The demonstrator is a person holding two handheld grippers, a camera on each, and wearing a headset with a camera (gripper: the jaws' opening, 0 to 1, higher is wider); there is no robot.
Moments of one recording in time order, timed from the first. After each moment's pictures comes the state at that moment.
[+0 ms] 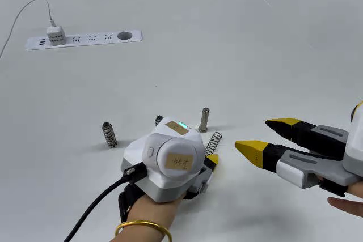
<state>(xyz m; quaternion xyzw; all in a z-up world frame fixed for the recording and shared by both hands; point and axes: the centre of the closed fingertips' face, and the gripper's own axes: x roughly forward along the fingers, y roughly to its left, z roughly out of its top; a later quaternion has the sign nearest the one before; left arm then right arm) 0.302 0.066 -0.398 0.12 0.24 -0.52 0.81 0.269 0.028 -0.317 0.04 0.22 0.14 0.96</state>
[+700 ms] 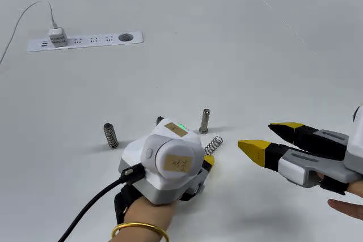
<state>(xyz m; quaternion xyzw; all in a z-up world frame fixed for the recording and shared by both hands) 0.302 0.077 -0.395 0.12 0.24 -0.52 0.81 0.267 0.024 -0.318 0.08 0.23 0.12 0.96</state>
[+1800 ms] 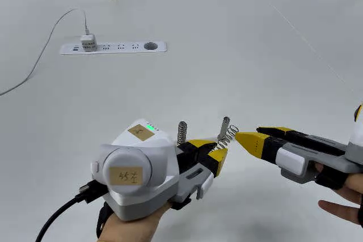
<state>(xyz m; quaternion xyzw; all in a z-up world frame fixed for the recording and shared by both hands) 0.290 0.107 -0.320 -0.03 0.17 -0.54 0.82 0.286 0.072 -0.295 0.19 0.21 0.17 0.95</state>
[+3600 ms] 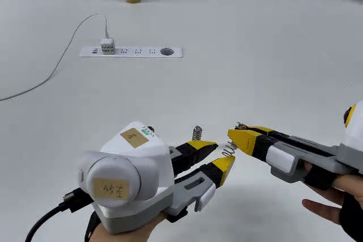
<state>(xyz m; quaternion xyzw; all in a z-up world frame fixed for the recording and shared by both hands) 0.283 0.132 -0.303 0.00 0.14 -0.54 0.83 0.297 0.112 -0.274 0.18 0.18 0.23 0.94</state>
